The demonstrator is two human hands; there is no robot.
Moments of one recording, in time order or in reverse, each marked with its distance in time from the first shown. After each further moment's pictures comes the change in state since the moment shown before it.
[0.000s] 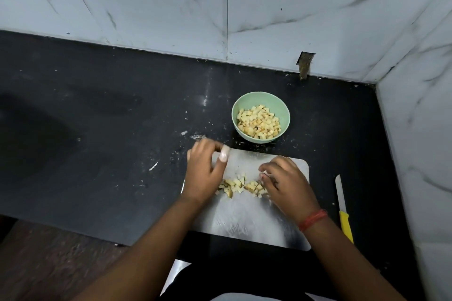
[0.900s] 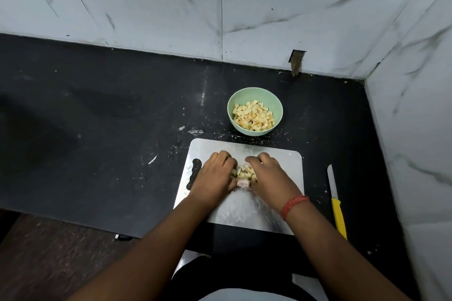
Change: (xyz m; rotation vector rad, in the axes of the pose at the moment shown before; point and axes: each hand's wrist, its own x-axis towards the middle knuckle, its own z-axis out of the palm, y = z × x) left_hand -0.029 -0.013 0.029 0.480 -0.354 0.245; right_hand 0.002 -0.020 0.019 -0.115 -0.321 0.165
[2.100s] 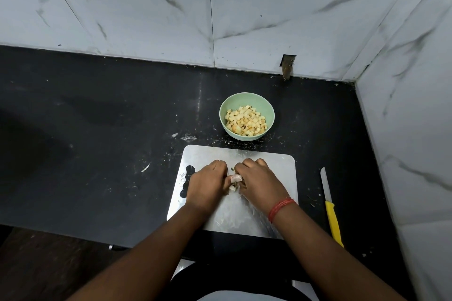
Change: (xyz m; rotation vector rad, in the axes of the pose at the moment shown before) left_hand 0.004 0.016 -0.011 -0.043 -0.033 -0.230; right_hand 0.006 -0.008 -0.001 -0.070 0.081 -0.115
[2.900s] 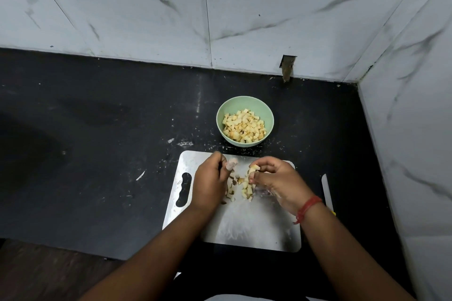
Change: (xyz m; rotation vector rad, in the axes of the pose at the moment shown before) left_hand 0.019 0.023 -0.012 -0.657 0.196 -0.157; right_hand -0.002 0.031 -0.039 1.398 0.003 0.581
